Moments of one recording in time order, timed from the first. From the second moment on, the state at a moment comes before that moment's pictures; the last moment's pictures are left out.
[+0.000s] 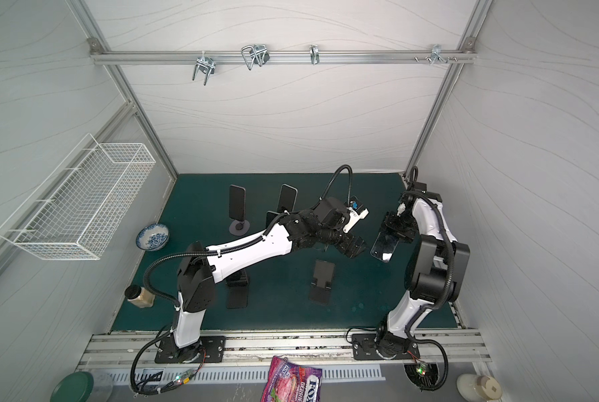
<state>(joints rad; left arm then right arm) -1.03 2.01 1.84 -0.47 0.22 -0.20 -0.23 1.75 1.41 -1.09 -0.21 0.16</state>
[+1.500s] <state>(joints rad) -1.03 1.84 1.64 -0.49 0.19 -0.19 -0.29 2.14 1.63 -1.16 -0.20 0.13</state>
